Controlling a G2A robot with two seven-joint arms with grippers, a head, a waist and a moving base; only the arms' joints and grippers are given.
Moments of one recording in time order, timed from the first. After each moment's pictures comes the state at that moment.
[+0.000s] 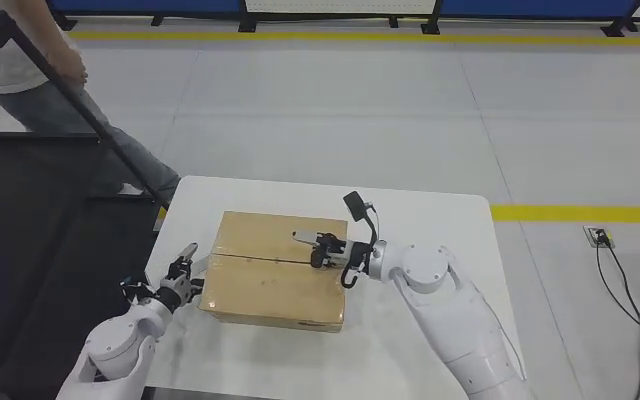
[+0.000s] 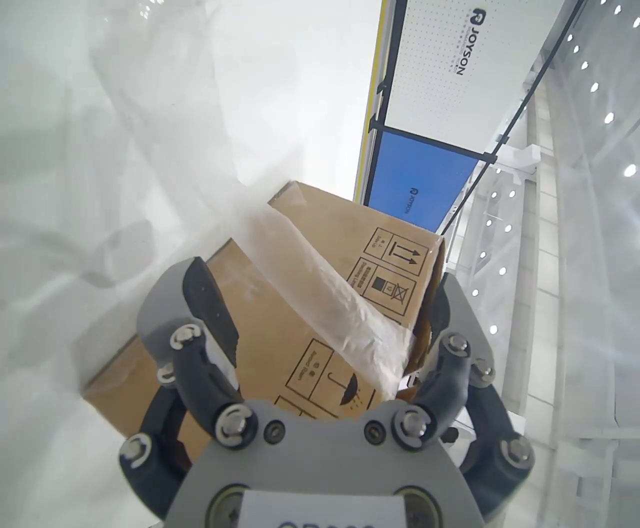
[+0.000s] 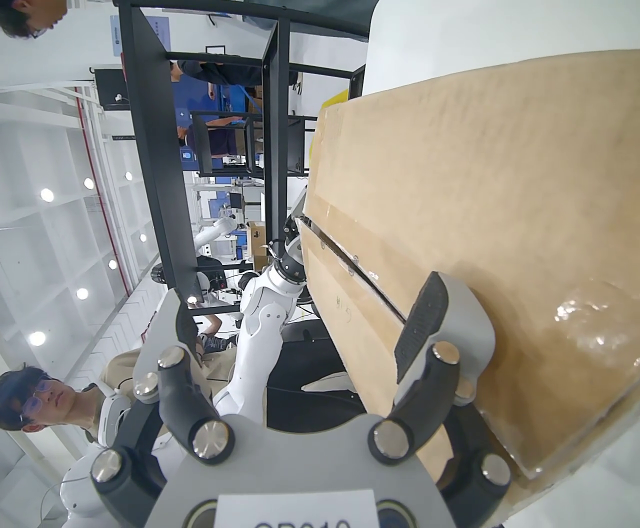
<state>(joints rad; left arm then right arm) 1.19 -1.09 -1.53 -1.38 -0.48 0.23 -0.33 -0.70 -1.46 1.11 -1.23 0.01 0.05 0.89</state>
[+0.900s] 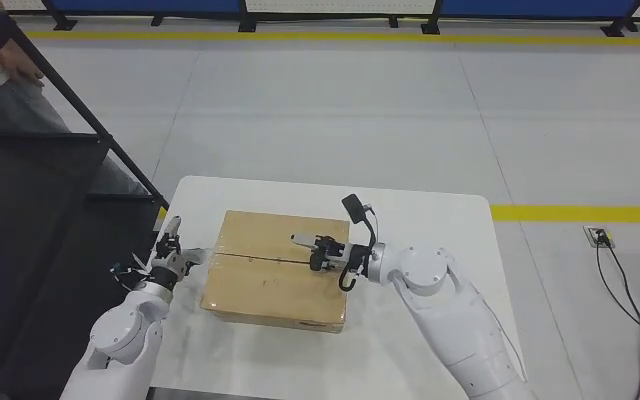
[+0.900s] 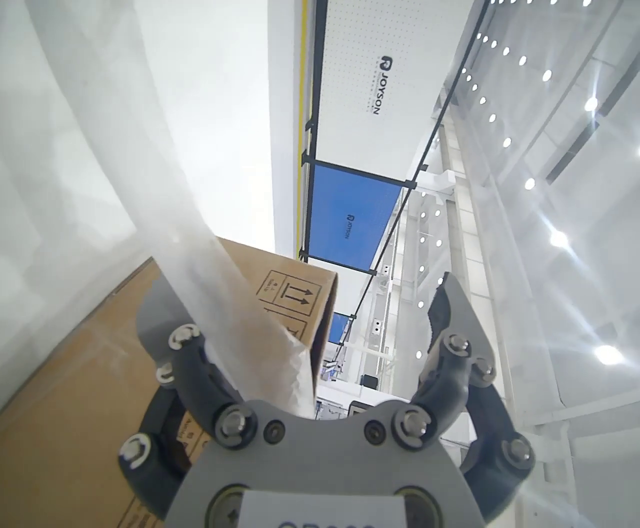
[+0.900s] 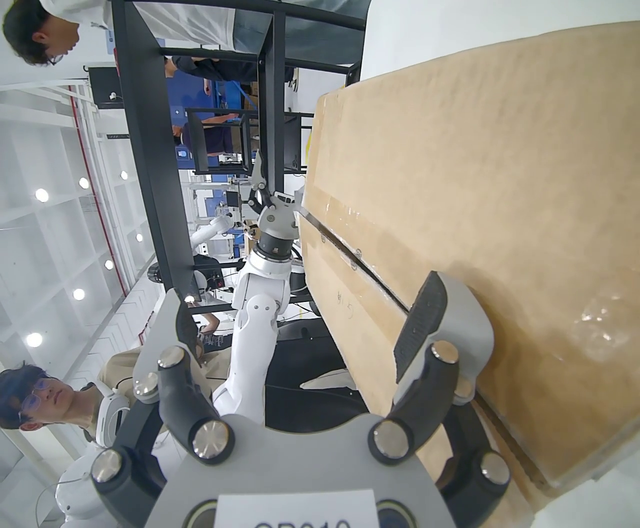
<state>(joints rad) 1.17 -1.12 -1.54 -1.44 -0.53 0.06 -0.16 -0.71 -1.44 1.10 -1.24 0.02 0.06 0.88</state>
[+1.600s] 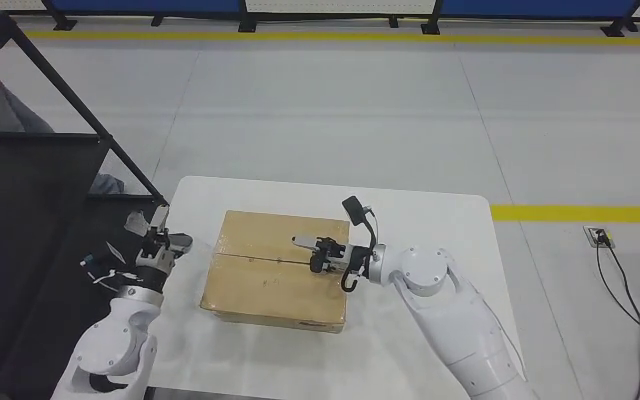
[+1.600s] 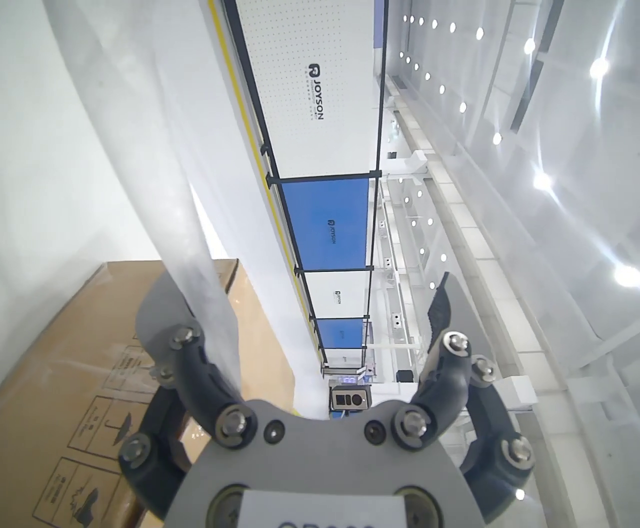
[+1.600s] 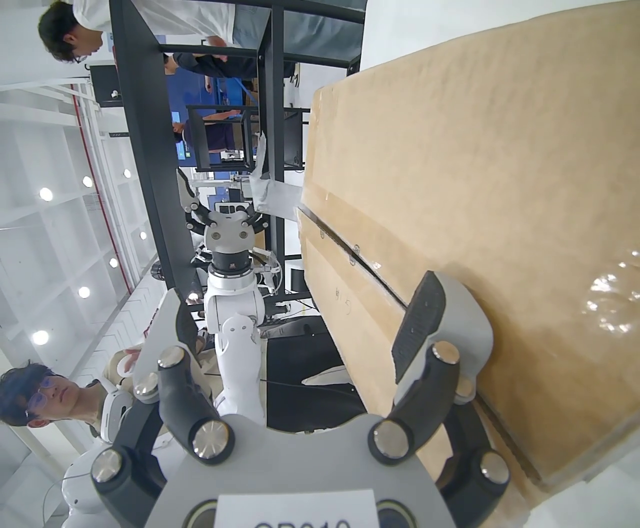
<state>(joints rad) 1.28 -1.12 -1.59 -1.72 -0.31 0.01 -0.07 -0.70 -1.43 1.08 -1.22 0.04 0.05 0.89</state>
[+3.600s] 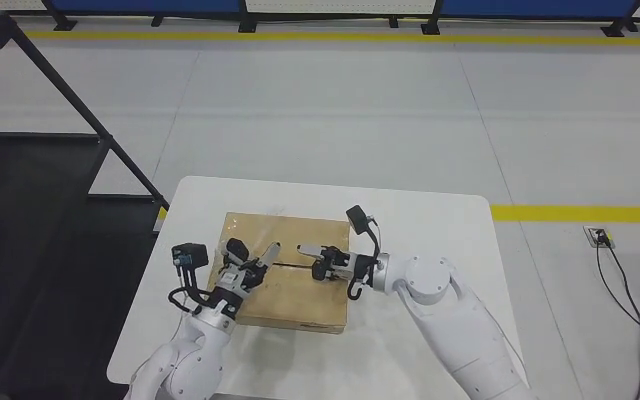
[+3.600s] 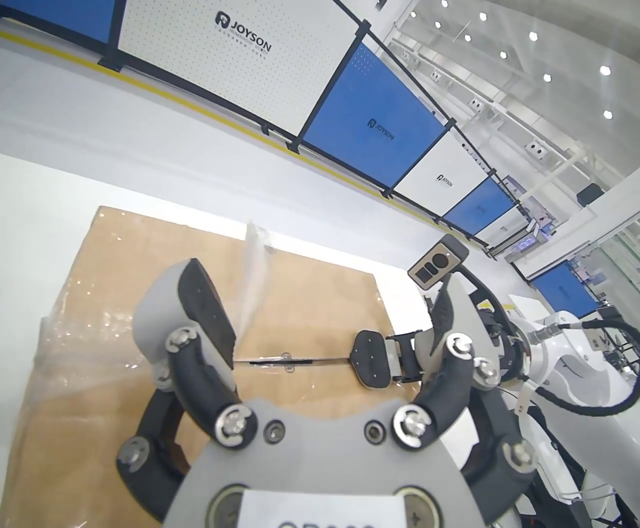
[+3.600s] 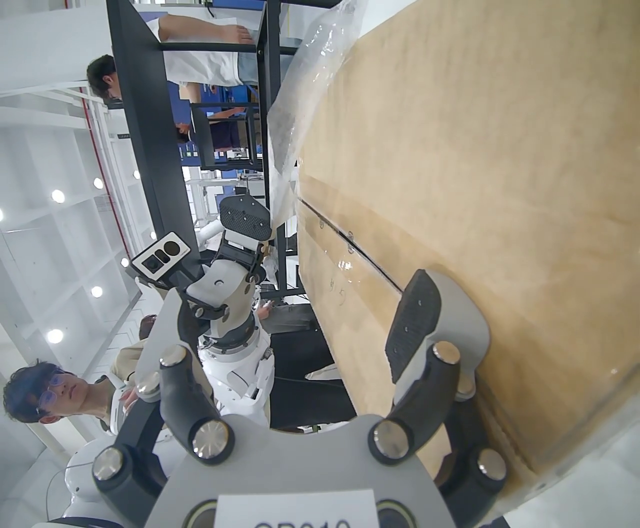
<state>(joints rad) 1.32 -1.16 -1.30 -1.85 0.64 -0.03 -0.01 -0.74 -1.41 1.07 -1.21 0.09 0.00 0.88</state>
